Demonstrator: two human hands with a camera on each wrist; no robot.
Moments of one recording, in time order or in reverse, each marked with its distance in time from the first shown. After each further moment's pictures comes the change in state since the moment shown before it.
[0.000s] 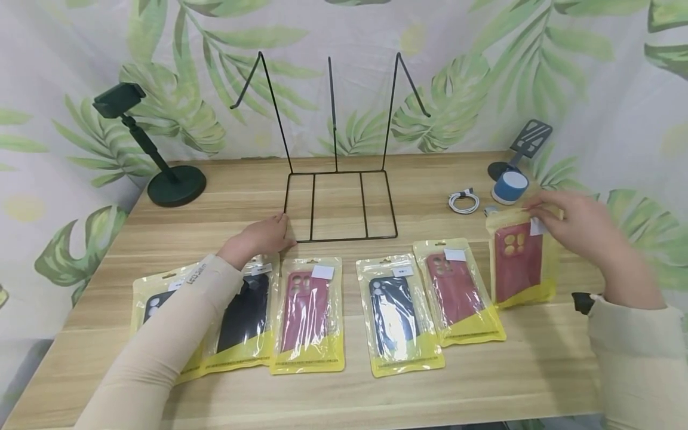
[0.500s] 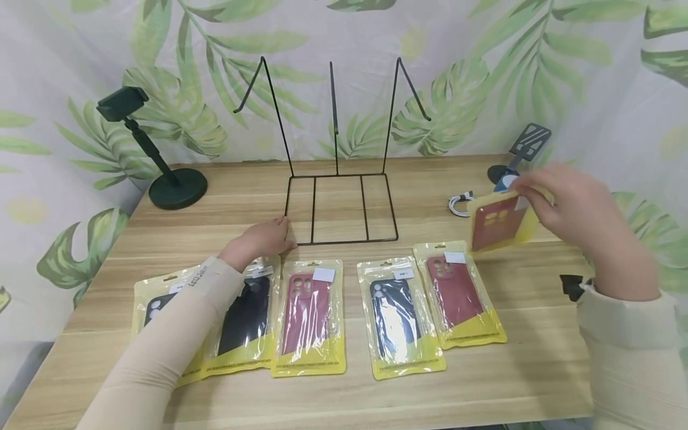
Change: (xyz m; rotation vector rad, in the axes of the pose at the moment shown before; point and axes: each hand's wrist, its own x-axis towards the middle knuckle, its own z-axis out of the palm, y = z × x) left_hand -0.005 0.001 -0.003 0.004 0.010 -0.009; right_hand 0.016 -0.046 -0.024 -0.034 0.339 -0.349
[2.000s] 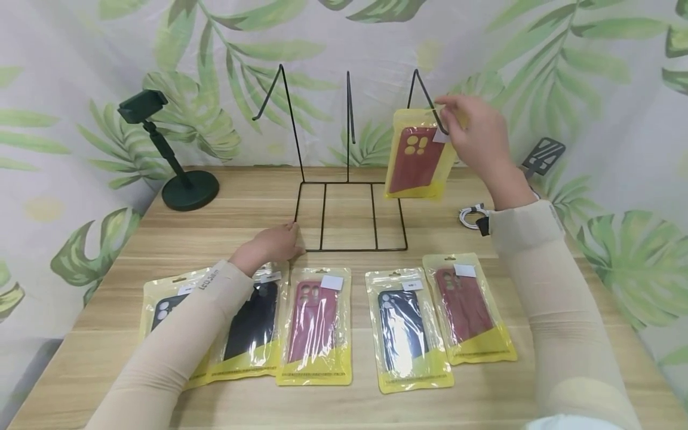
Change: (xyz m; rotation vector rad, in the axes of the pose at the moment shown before) left_hand -0.003 -0.001 0.002 0.011 0.017 -0.013; right_hand 0.158 -0.034 0.072 0.211 0.115 0.243
